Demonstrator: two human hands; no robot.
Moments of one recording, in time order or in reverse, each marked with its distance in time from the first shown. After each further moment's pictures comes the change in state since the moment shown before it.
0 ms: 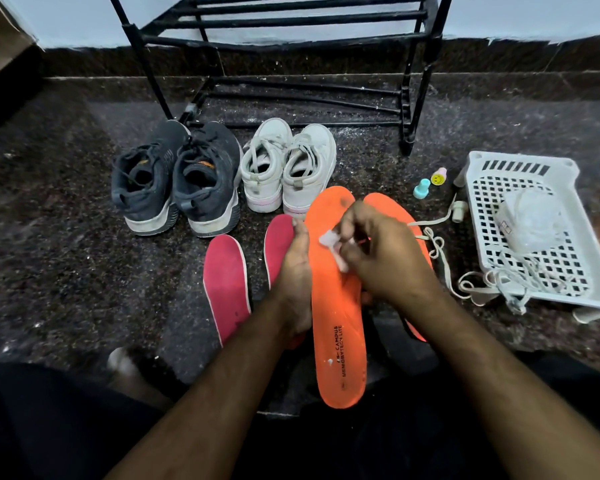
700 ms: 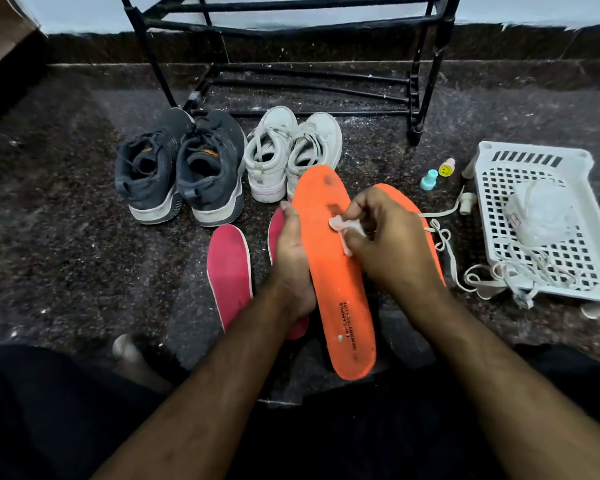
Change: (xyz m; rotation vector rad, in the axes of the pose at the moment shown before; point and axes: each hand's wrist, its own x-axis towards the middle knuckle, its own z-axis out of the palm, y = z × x) left_hand 0.005 0.006 -0.003 -0.107 0.107 0.136; right_hand 0.003 0.003 0.009 0.050 0.126 0.118
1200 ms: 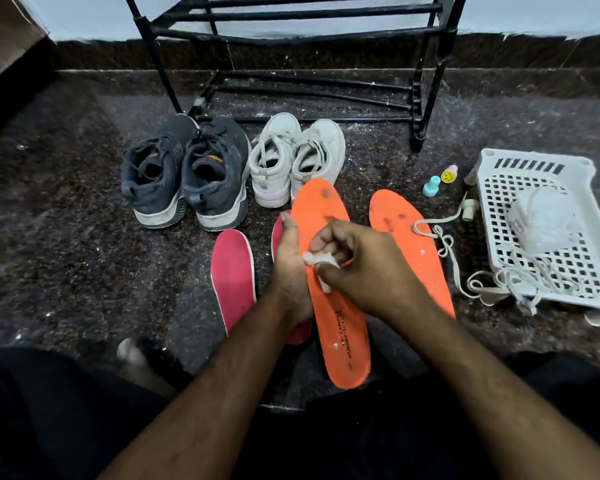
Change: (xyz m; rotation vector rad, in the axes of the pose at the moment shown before) left_hand -0.006 0.005 0.000 -0.018 0.006 -0.070; right_hand -0.015 -0.013 0.013 -0.011 -0.289 -0.045
